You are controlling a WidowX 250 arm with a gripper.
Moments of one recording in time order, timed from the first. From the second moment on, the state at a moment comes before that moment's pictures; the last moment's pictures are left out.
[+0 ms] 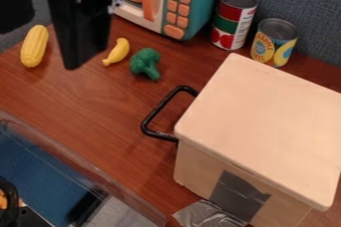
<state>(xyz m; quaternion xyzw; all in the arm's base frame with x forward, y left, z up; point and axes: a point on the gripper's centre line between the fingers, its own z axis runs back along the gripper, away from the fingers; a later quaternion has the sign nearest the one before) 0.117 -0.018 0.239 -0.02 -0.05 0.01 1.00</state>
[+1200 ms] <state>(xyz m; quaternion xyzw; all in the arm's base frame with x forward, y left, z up) 0.200 0.018 0.120 0.03 0.00 -0.02 1.00</state>
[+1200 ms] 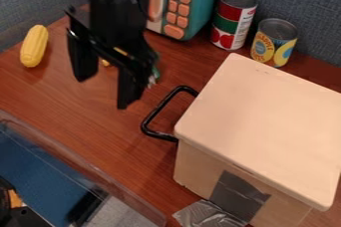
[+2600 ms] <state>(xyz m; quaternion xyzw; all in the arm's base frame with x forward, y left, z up) 0.258 0.012 0.070 0.02 -0.08 -0.02 1.00</state>
